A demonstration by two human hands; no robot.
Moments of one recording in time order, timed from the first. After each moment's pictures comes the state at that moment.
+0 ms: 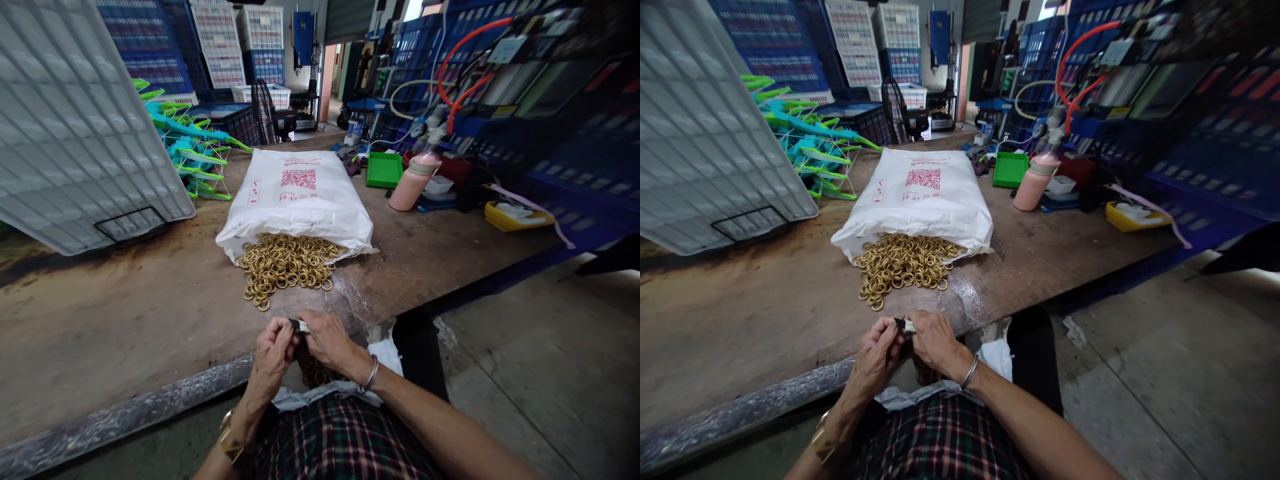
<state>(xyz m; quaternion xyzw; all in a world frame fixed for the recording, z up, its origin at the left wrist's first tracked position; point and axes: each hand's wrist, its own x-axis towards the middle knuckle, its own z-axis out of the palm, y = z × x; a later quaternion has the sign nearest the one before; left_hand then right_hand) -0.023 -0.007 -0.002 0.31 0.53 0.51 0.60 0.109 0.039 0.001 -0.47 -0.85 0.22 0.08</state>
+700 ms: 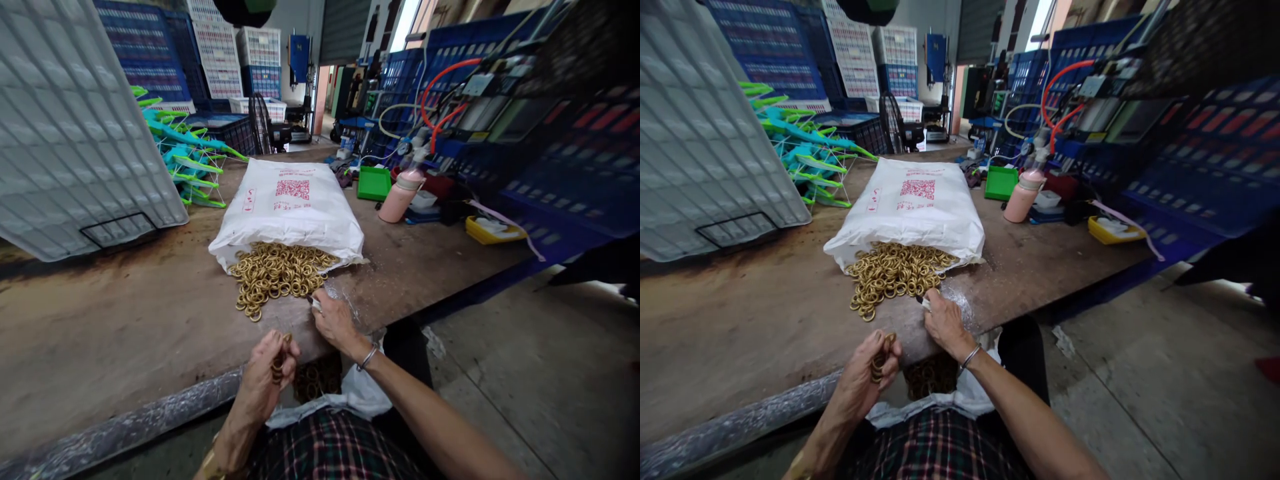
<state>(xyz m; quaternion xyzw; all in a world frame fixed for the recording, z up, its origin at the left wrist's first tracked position) -0.014 -0.013 0.020 0.22 0.43 0.53 0.70 0.133 0.080 -0.004 -0.58 -0.79 0.14 0.14</state>
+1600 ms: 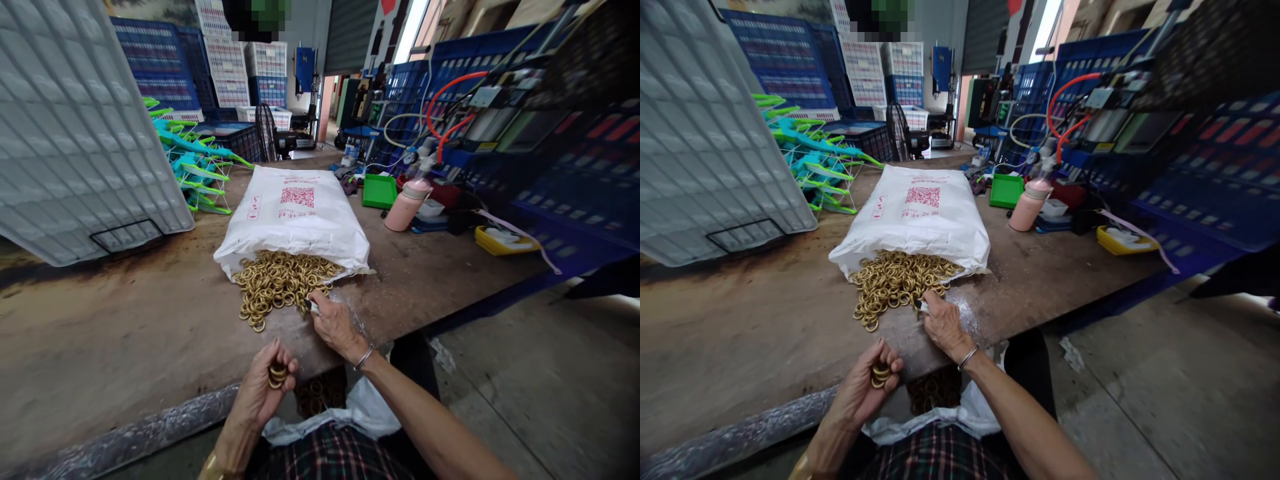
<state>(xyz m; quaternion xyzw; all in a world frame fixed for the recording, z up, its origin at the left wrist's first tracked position) -0.024 -0.001 0.007 0.06 0.37 0.55 0.75 0.127 0.099 -0.009 -0.51 -0.82 0.12 0.22</state>
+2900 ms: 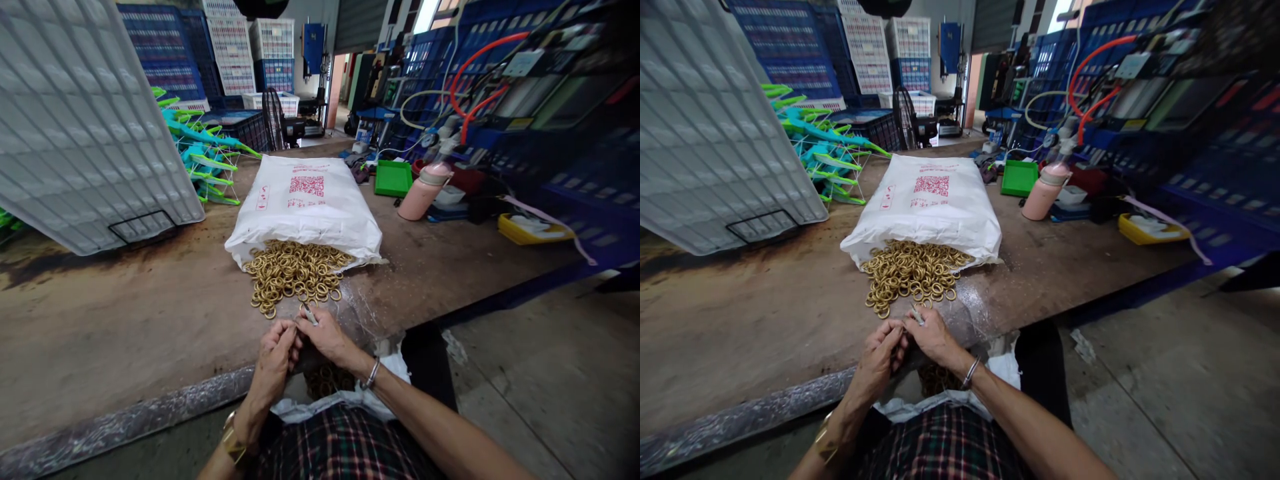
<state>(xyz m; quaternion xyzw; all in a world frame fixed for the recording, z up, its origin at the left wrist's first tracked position) -0.026 0.004 0.006 0.30 0.55 0.50 0.59 0.088 0.060 0.006 -0.45 -0.61 0.58 0.30</state>
